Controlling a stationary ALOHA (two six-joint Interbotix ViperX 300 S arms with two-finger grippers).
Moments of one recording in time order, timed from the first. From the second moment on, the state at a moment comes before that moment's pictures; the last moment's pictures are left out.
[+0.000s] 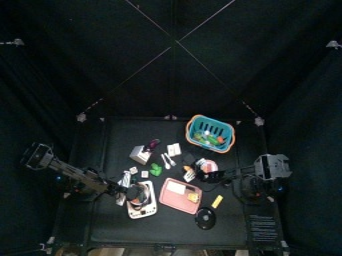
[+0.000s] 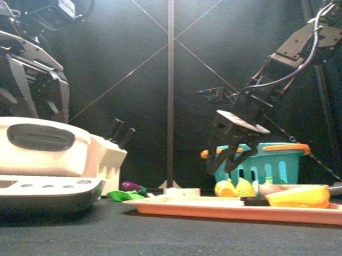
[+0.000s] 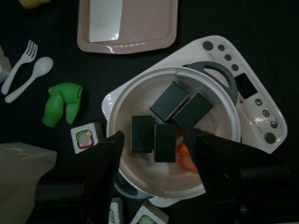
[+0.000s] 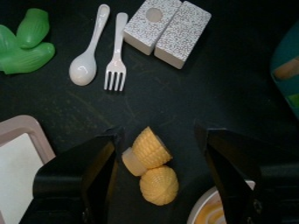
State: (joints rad) left arm -0.37 -0.41 0.97 0.56 0.48 -0.44; right arm -0.01 0.02 0.75 -1.23 0.56 1.78
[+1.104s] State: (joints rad) left arm -0.39 -0.36 0.95 0.59 0.54 -0.44; right arm -0.02 0.04 0.73 -1.23 0.55 1.78
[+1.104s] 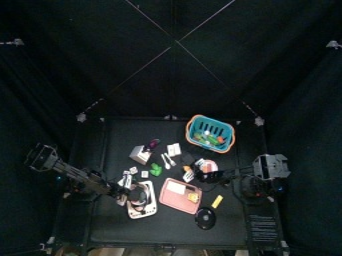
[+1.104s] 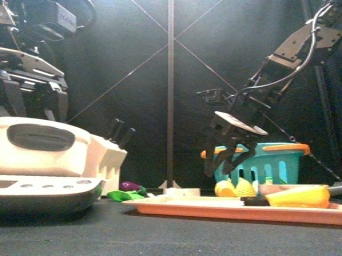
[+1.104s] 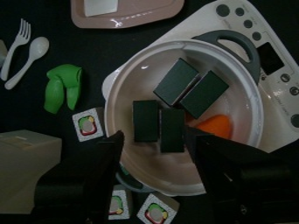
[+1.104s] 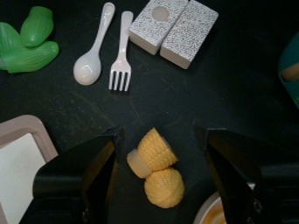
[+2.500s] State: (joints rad) left arm -0.39 -0.26 0.92 0.58 0.54 -0.44; right arm -0.02 0.05 0.74 -1.23 0.54 1.78
